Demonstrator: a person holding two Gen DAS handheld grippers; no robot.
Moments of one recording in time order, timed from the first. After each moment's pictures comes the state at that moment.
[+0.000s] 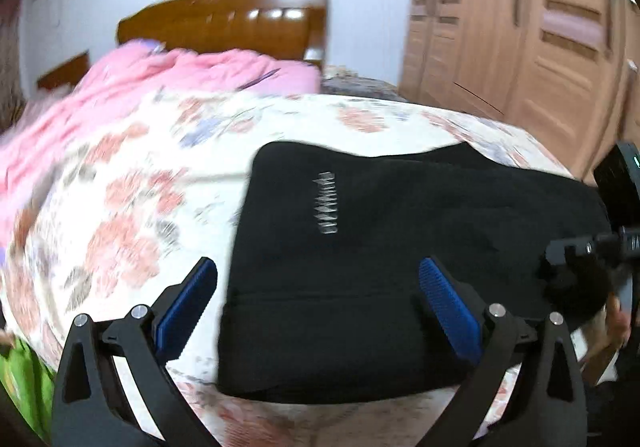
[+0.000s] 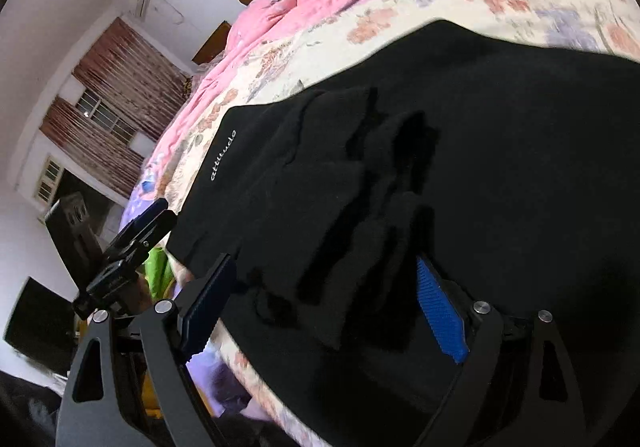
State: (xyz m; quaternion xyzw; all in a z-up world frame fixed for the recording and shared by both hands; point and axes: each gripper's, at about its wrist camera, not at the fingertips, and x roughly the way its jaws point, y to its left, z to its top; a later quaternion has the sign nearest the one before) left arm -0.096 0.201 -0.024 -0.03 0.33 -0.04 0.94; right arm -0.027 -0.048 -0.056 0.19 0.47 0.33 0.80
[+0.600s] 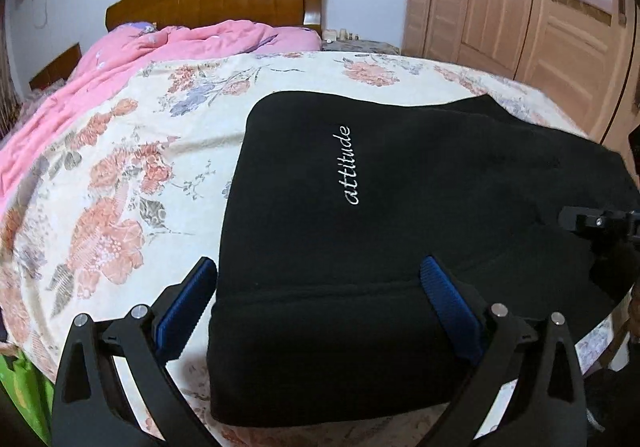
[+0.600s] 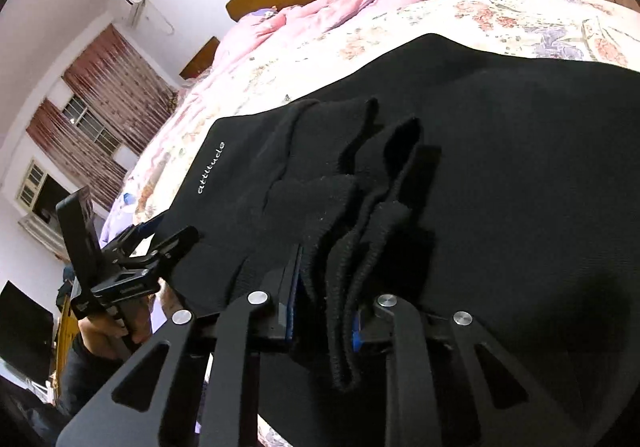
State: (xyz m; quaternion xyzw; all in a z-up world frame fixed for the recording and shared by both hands) left arm -0.068 0.197 -0.049 0.02 0.39 -0.04 0.92; right arm -0.048 -0.037 -0.058 0.17 0.45 0.29 0.83
